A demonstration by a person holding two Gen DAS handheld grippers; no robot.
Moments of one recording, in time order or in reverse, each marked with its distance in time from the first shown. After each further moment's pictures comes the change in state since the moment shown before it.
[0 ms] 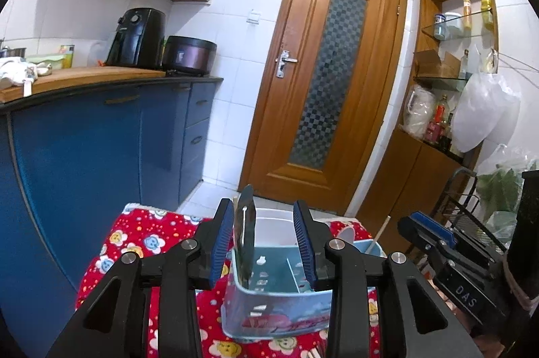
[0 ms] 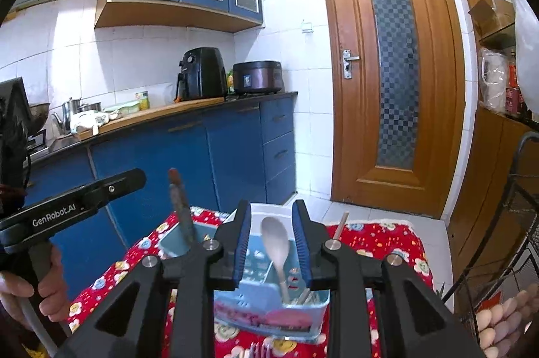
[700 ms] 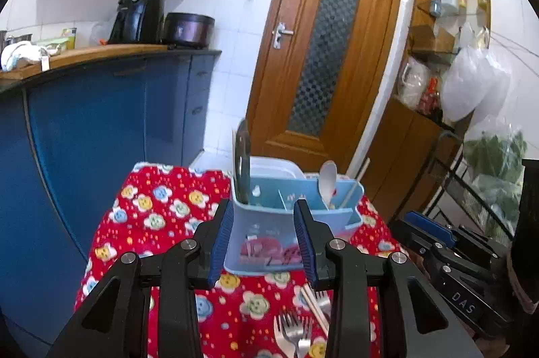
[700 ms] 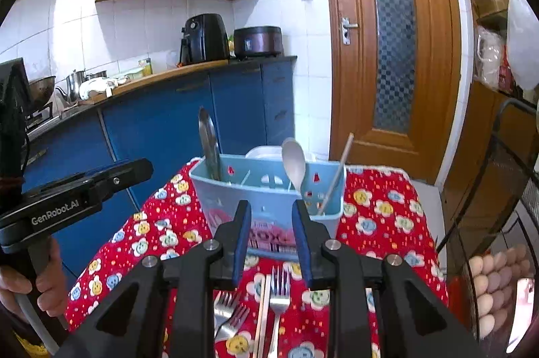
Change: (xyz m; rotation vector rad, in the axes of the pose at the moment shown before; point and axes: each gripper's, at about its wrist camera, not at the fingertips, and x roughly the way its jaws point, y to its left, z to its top) left arm -0.051 -0.007 -0.036 0.020 0.133 -0.001; right arm -0.046 0.026 -0.040 0.018 0.161 -0.022
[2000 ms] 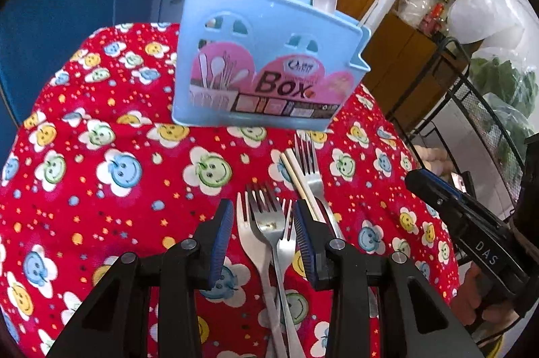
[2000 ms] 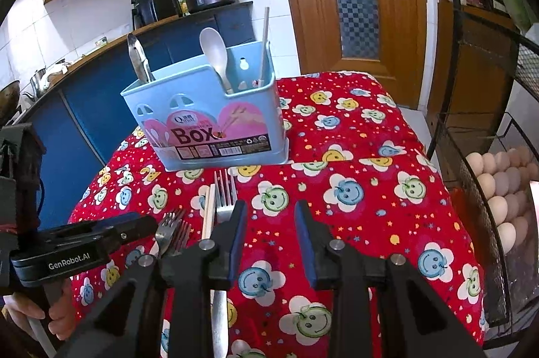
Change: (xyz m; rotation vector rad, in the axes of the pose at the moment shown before) left arm 0.076 -0.011 -0.116 -0.071 0.429 -0.102; right arm 0.018 -0.062 -0.090 0.189 0.202 -0.060
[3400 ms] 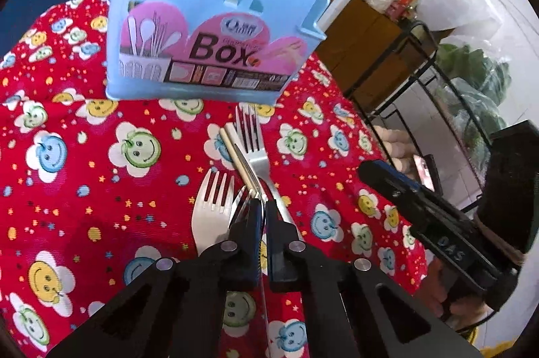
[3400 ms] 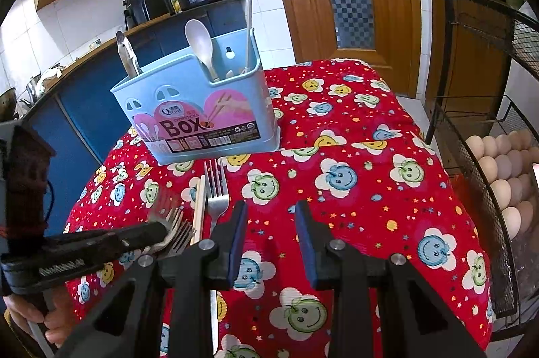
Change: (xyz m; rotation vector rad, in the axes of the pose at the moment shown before) left arm 0.023 -0.022 -0.003 0.013 0.072 -0.197; right arm 0.005 -0.010 -0.006 0.038 0.021 0.006
